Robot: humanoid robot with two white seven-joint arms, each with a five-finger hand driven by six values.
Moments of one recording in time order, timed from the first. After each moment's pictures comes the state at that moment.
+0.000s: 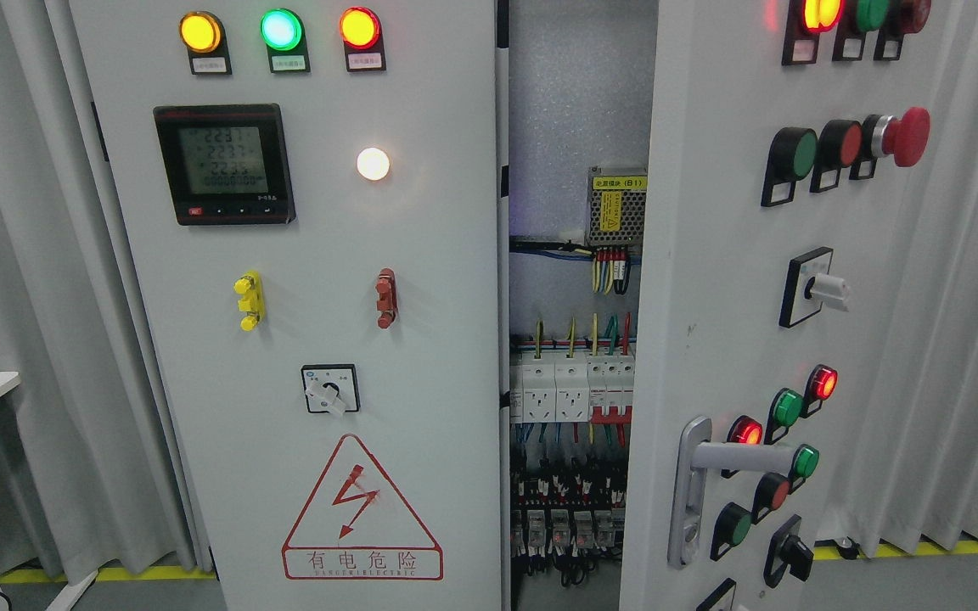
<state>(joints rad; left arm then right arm) 0.00 0.00 0.04 0.00 0.10 -0.09 -0.15 0.00 0.00 0.21 0.01 -0.04 -0.10 0.13</state>
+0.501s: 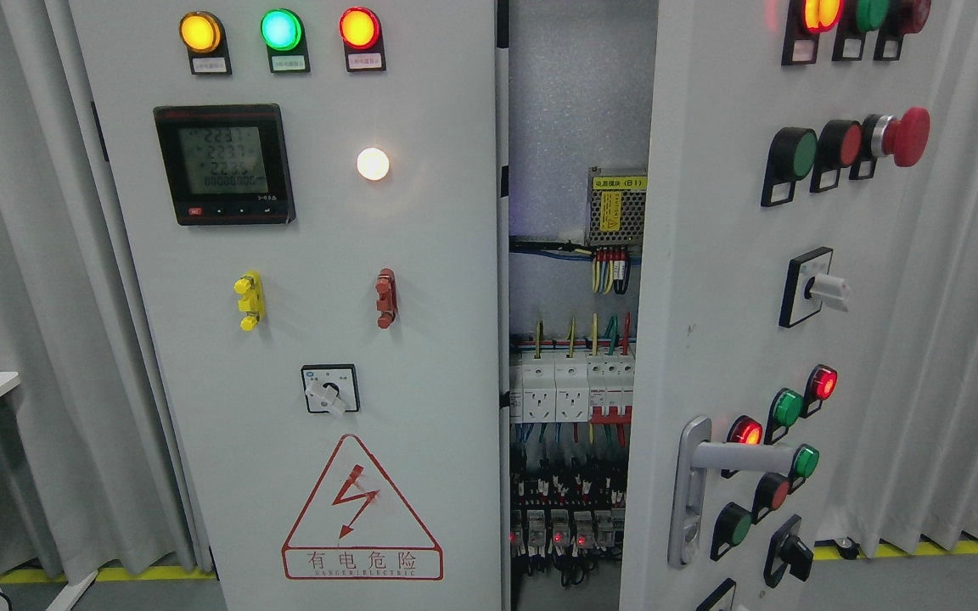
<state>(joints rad) 0.00 0.01 0.04 -0.02 0.09 -0.09 -0.16 0.00 0.00 0.09 0.02 -0.06 -0.07 0.07</state>
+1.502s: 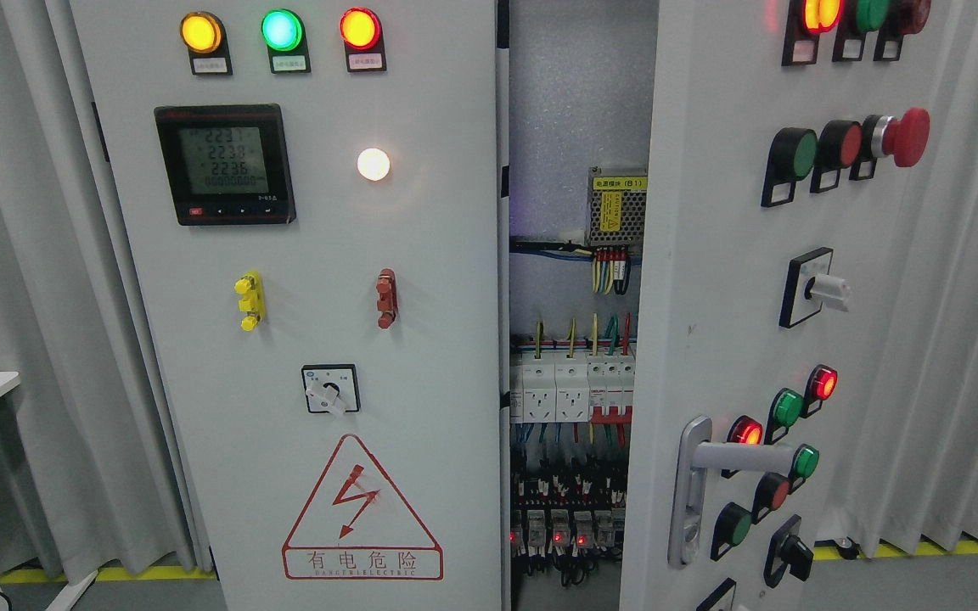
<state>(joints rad) 0.35 0.33 -0.08 -1.04 0.32 -0.08 -0.70 0.00 0.00 0.01 0.01 -0.06 -0.08 0.07</state>
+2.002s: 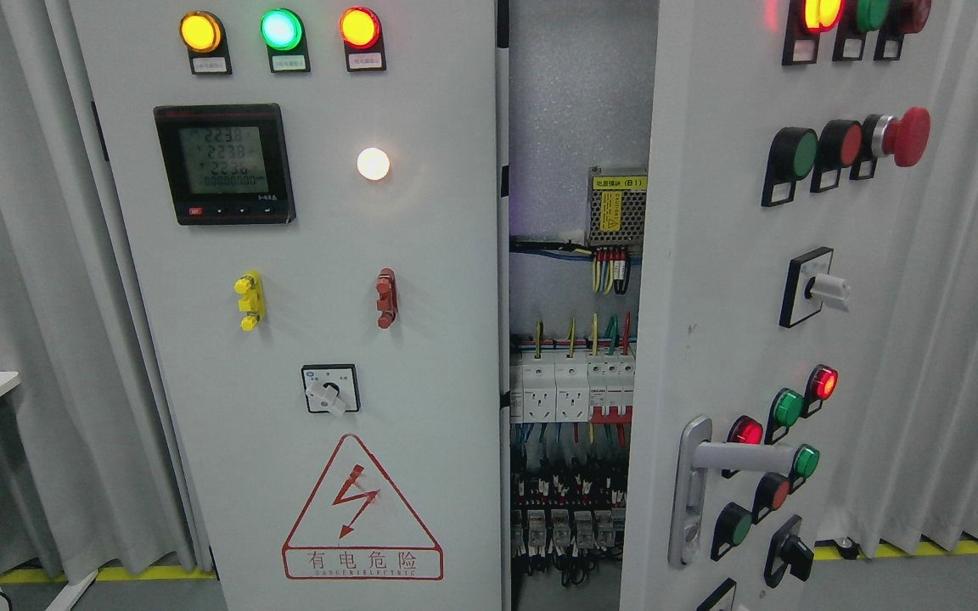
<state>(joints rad) 0.30 0.60 -0.19 -1.53 0.47 -0.09 -0.71 0.00 0.00 0.01 0.01 -0.06 -0.08 0.07</state>
